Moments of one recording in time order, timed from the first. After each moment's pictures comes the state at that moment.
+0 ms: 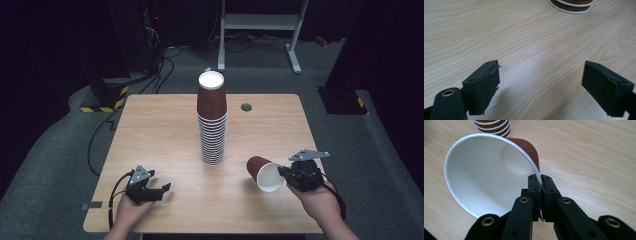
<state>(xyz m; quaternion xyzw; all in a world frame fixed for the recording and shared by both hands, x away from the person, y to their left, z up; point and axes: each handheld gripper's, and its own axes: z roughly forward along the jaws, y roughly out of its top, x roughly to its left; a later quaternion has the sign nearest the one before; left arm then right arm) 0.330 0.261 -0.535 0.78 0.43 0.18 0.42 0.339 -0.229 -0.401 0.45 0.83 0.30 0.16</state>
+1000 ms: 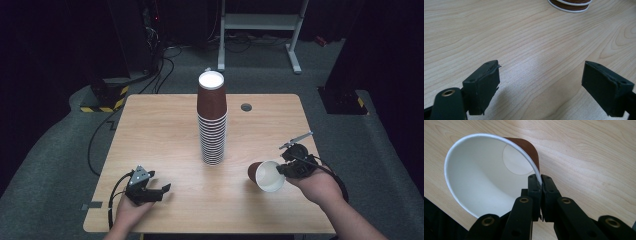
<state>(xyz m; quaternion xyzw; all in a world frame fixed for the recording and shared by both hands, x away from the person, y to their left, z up) 0.328 0.261 -0.535 0.78 0.42 0.18 0.42 0.372 -0.212 -0.380 0.44 0.87 0.19 0.09</state>
